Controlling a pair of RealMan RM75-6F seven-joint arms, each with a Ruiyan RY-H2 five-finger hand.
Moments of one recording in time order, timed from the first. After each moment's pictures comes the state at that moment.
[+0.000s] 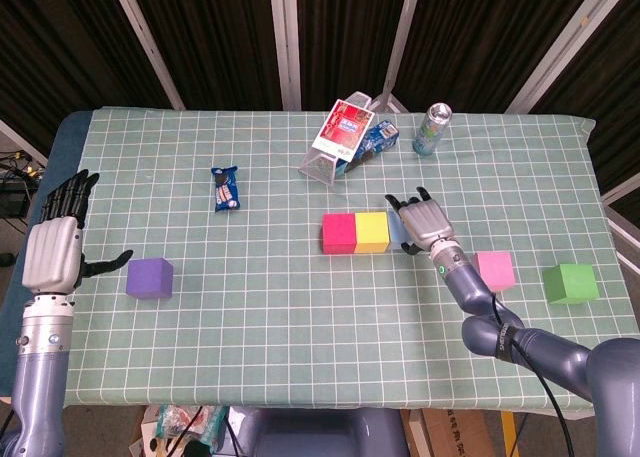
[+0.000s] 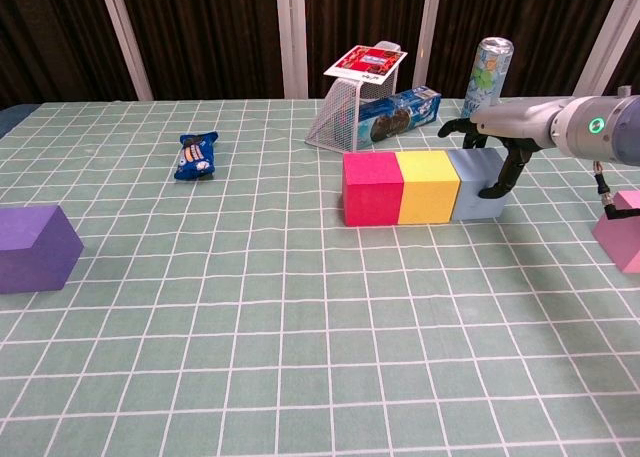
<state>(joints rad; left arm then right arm) -0.39 -1.17 -0.29 -2.04 1.05 1.47 0.37 0.94 -1.51 0.14 -1.16 -0.87 0.67 -0.35</state>
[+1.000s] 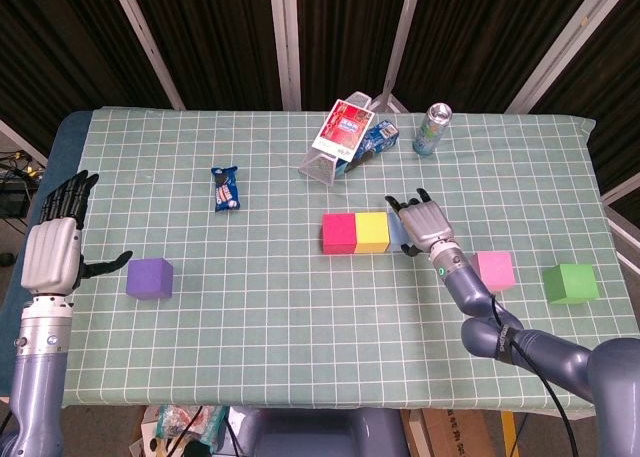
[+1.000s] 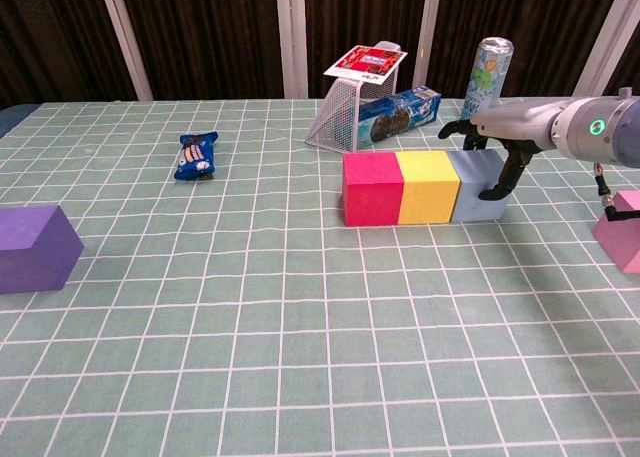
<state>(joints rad) -0.39 -1.16 -0.29 -2.04 1.05 1.47 0.36 0.94 -1.51 0.14 -1.18 -0.85 0.68 -0.37</state>
